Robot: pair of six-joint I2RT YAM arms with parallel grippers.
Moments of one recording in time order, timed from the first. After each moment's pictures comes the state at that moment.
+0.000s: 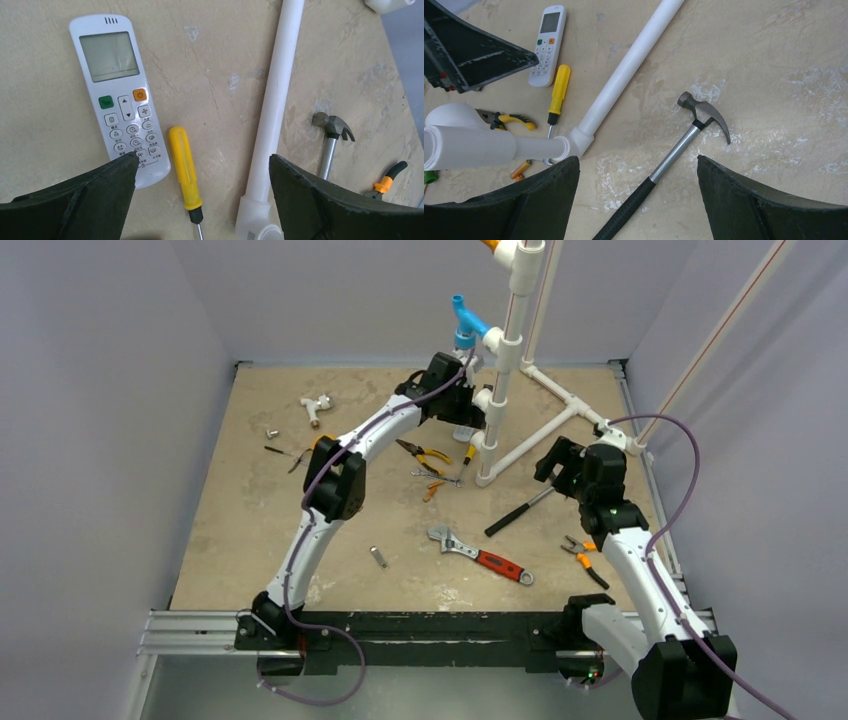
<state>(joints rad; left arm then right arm) -0.60 2.47 2.29 -0.48 0.31 -0.33 0.09 0.94 0.66 -0.24 0.08 0.47</state>
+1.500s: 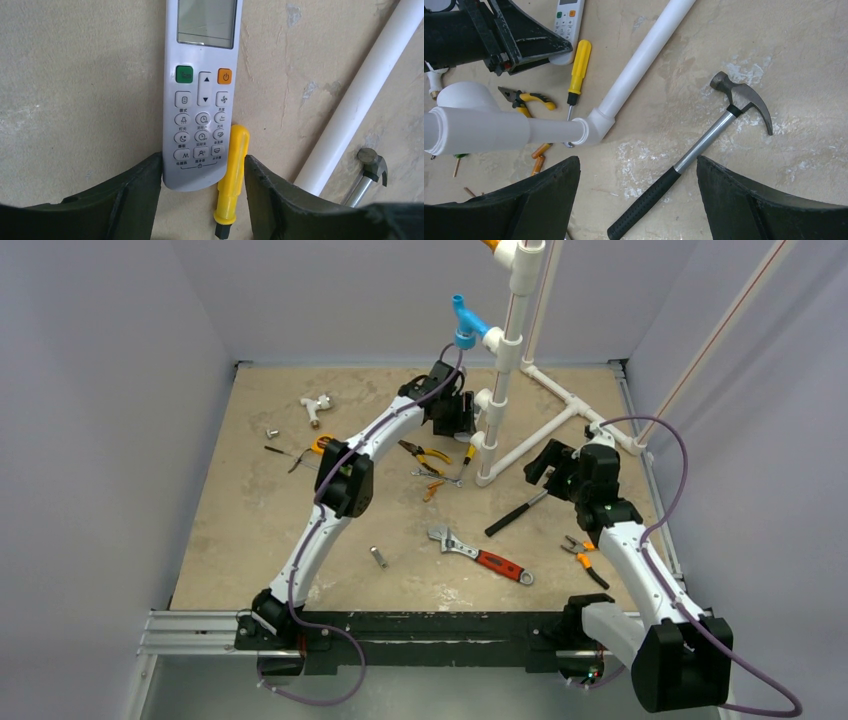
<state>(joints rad) -0.58 2.67 2.51 -0.71 0.20 -0.53 0.09 1.00 0.63 -0.20 -0.04 0.53</state>
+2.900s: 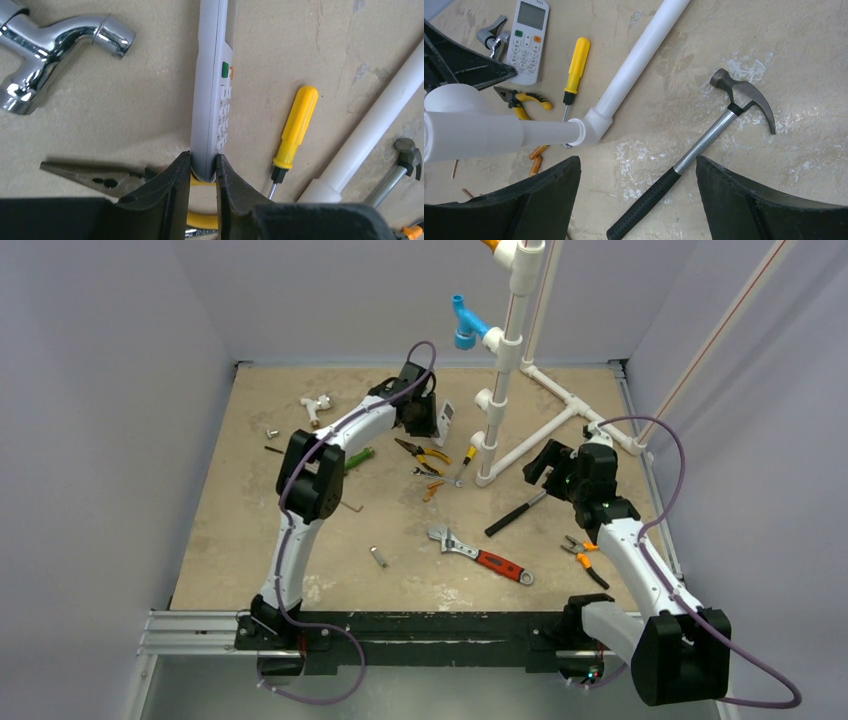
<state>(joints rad) -0.51 2.35 2.02 -0.56 0.10 -0.51 0.09 1.03 0.63 -0.18 -0.04 0.54</state>
